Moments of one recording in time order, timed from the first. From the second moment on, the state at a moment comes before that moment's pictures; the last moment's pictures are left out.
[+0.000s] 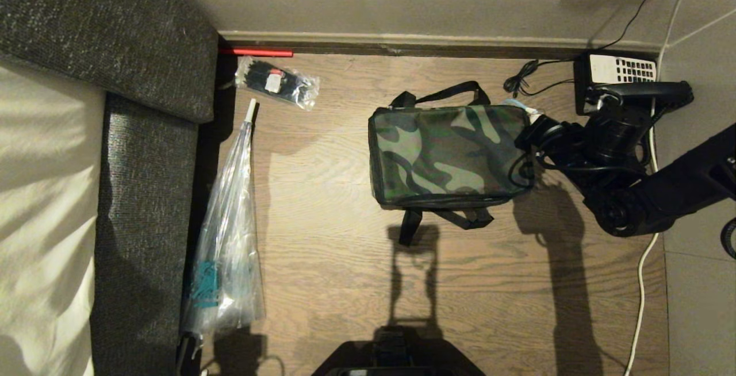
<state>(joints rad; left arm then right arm) 0.00 0.00 0.00 0.00 0.00 0.02 0.10 2.13 -1.12 -1.21 -0.11 0.41</state>
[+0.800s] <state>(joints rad) 0.00 0.00 0.00 0.00 0.00 0.02 0.10 2.13 -1.15 -1.20 -0.10 0.42</state>
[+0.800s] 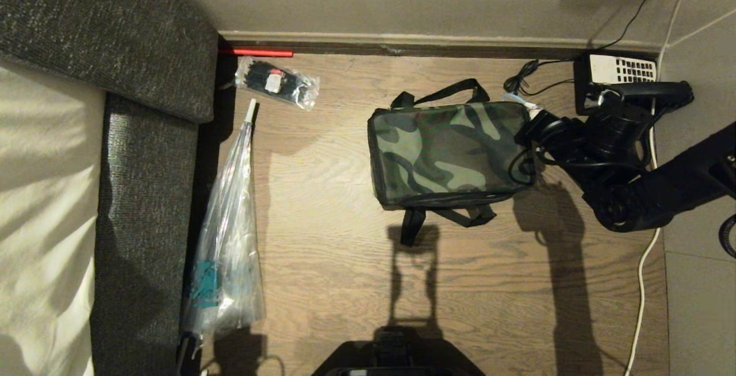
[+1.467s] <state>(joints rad) 0.00 0.00 0.00 0.00 0.00 0.02 0.07 2.14 -1.09 -1.19 -0.10 0.34</state>
